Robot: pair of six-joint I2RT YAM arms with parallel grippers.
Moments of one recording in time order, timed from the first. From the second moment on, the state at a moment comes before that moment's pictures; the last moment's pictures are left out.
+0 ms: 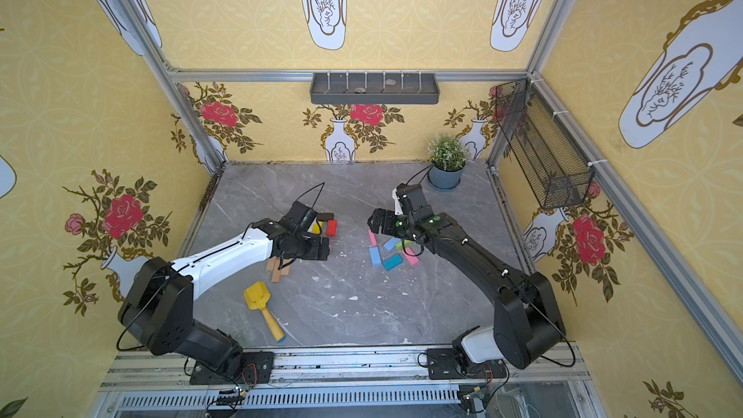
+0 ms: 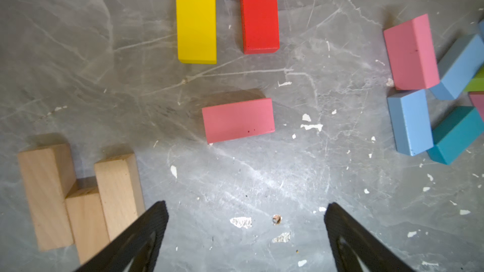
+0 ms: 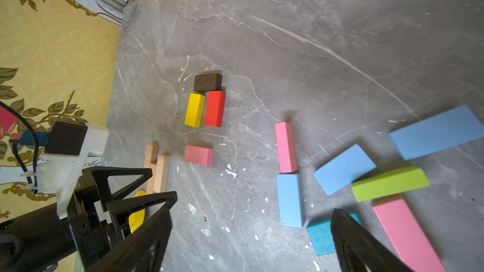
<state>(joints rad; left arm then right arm) -0.61 1.58 1.04 -0.64 -0.03 -0.47 0.57 1.41 1.02 -0.42 -0.23 0.59</state>
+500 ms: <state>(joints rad) -0.61 1.74 1.11 -0.61 -0.05 -0.50 0.55 1.41 0.98 -0.41 -0.25 0.59</state>
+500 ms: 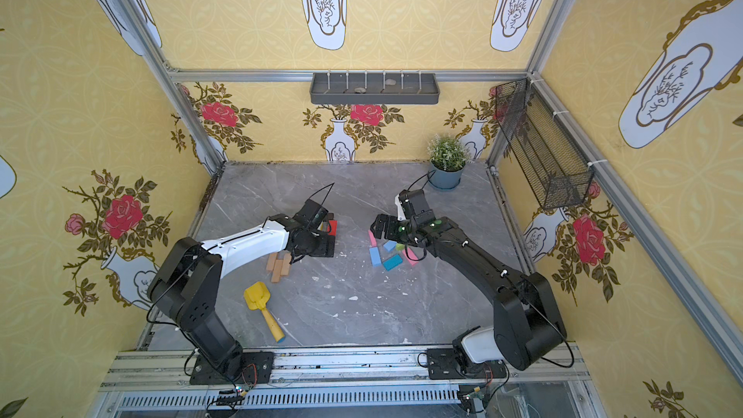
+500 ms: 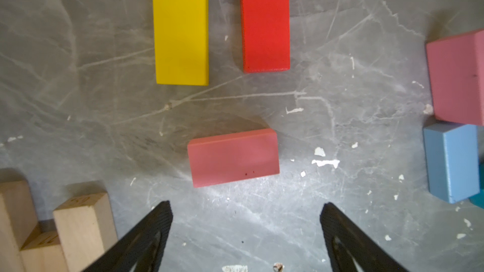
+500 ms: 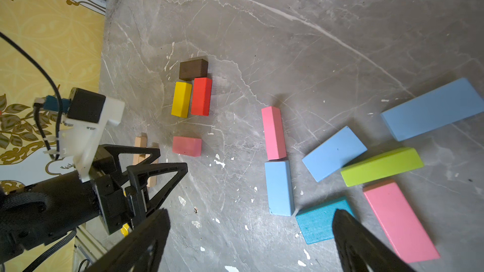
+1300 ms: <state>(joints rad) -0.61 1.84 1.12 -0.53 -0.11 -0.54 0.55 1.42 0.95 -0.37 -0.26 0.59</state>
